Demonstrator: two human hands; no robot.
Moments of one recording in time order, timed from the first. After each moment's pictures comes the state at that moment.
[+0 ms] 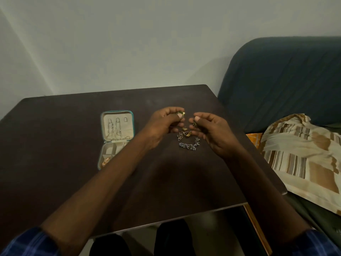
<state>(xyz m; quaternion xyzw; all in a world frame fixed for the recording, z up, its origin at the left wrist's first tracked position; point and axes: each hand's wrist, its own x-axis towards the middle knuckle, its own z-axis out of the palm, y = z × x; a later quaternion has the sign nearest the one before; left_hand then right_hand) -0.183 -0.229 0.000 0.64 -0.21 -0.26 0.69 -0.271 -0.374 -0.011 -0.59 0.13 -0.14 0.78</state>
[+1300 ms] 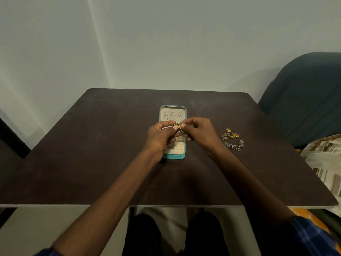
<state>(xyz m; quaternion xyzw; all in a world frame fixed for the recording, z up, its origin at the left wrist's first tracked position) -0.203 -0.076 -0.019 0.61 0.01 -0.13 0.78 -0.232 -0.208 -0.006 -0.80 0.05 -0.10 0.59</state>
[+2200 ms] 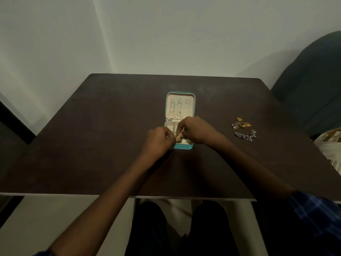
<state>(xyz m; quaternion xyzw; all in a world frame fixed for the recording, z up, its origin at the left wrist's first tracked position) -0.200 -0.043 -0.055 0.91 -0.13 -0.08 0.37 -0.202 -0.187 -0.025 -0.98 -0.03 0.06 0.19</state>
